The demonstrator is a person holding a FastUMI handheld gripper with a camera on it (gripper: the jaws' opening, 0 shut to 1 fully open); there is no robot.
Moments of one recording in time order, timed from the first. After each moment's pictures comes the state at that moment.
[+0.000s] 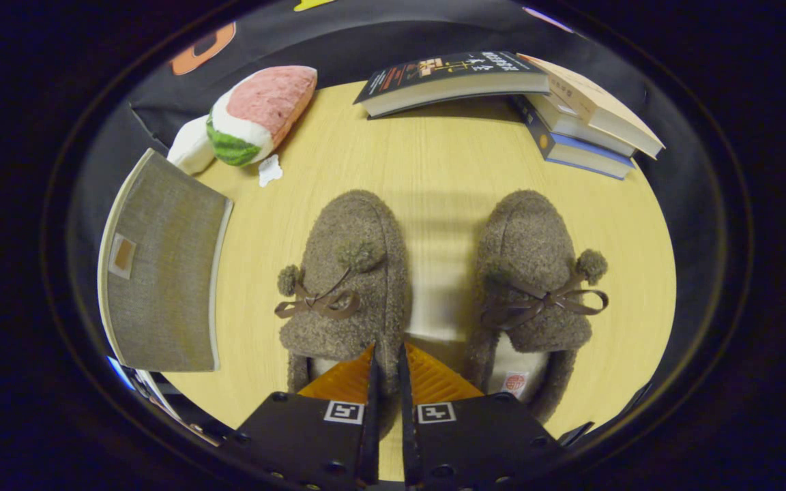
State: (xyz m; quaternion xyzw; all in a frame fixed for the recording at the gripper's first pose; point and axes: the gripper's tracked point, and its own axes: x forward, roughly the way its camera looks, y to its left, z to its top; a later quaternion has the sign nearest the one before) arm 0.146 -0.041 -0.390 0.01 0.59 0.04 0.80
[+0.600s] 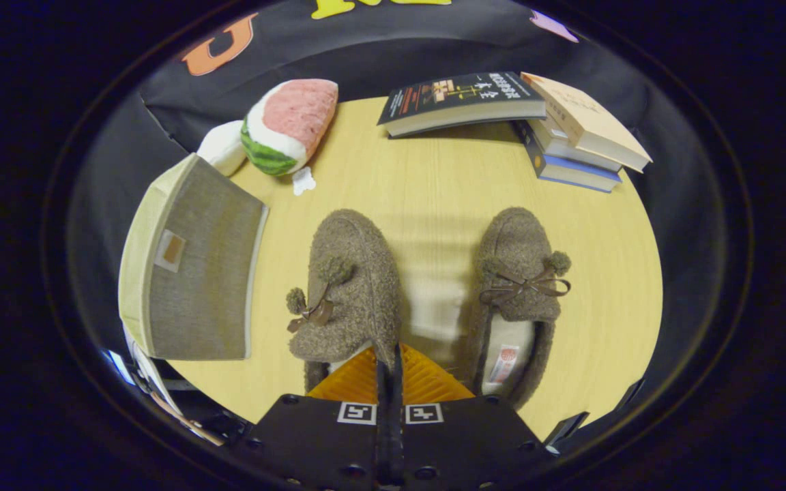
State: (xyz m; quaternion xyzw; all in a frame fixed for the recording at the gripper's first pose) arm 0.122 -0.025 -0.325 0.02 0.57 0.06 0.82
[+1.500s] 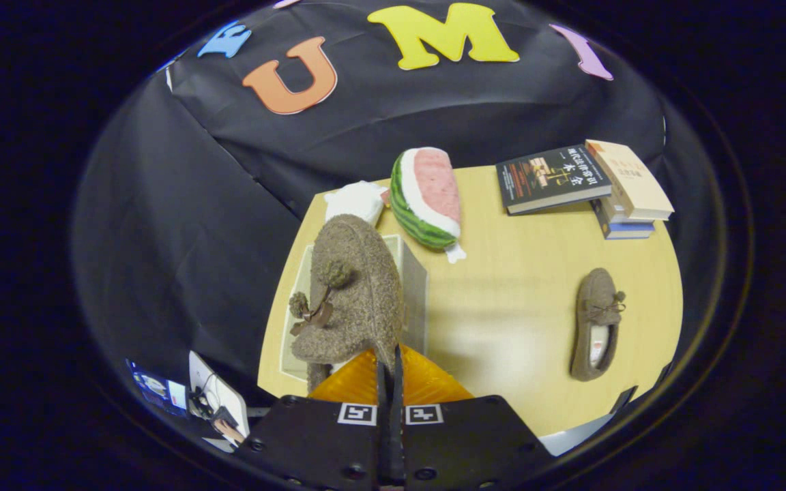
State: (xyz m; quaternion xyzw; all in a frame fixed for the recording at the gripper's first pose) arm 0.110 0.185 -0.167 0.10 0.50 0.14 0.85
